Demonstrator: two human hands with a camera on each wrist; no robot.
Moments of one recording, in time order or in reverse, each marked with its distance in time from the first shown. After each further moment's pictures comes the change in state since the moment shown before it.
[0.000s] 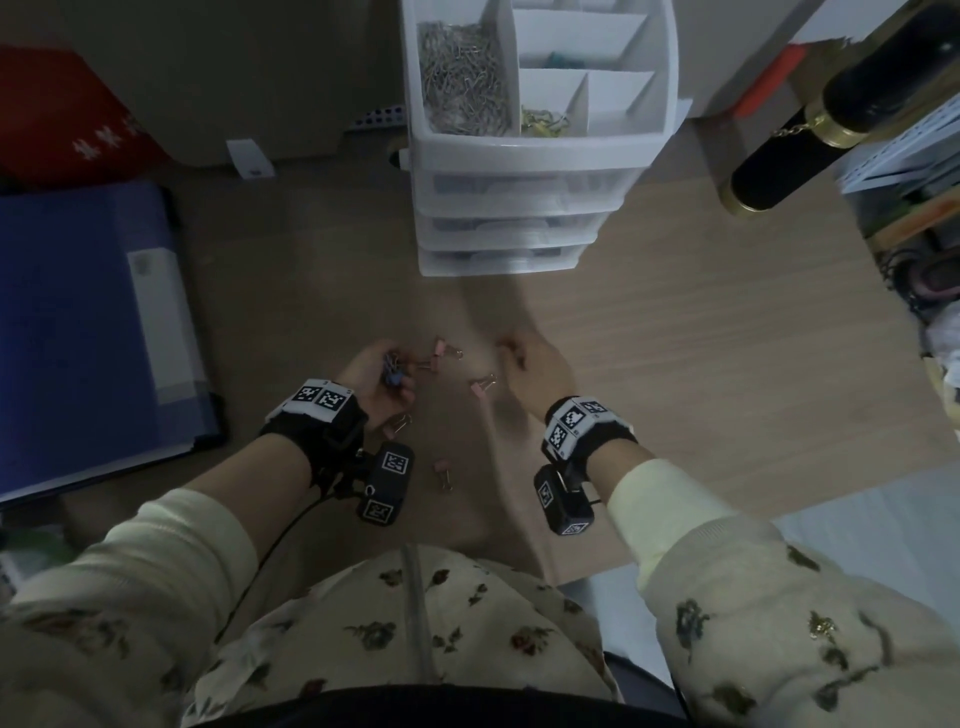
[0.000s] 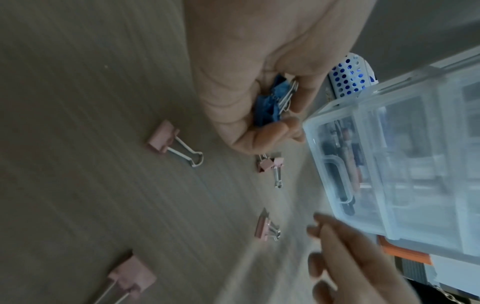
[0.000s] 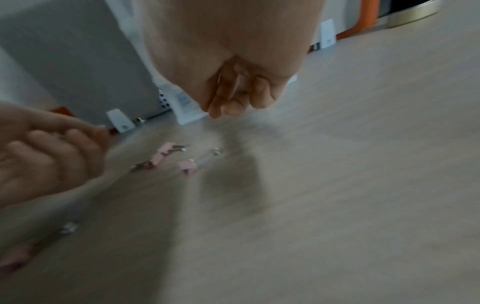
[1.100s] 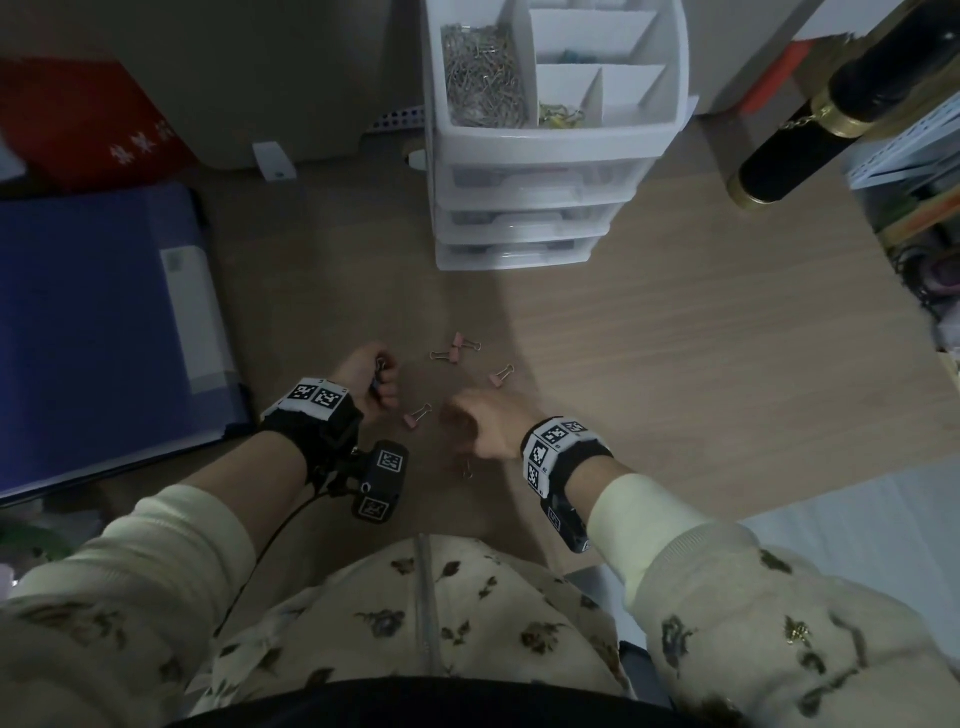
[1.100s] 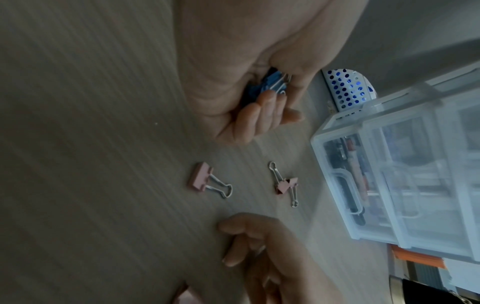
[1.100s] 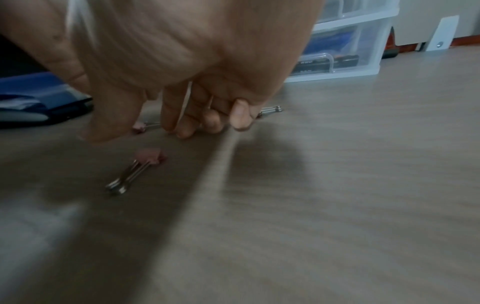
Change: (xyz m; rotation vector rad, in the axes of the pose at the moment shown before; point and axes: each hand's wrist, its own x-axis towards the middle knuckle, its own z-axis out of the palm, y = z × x) left_hand -0.007 0.003 -0.037 0.129 0.080 0.030; right_hand -0.043 -0.035 0.038 -0.410 -0.502 -0.344
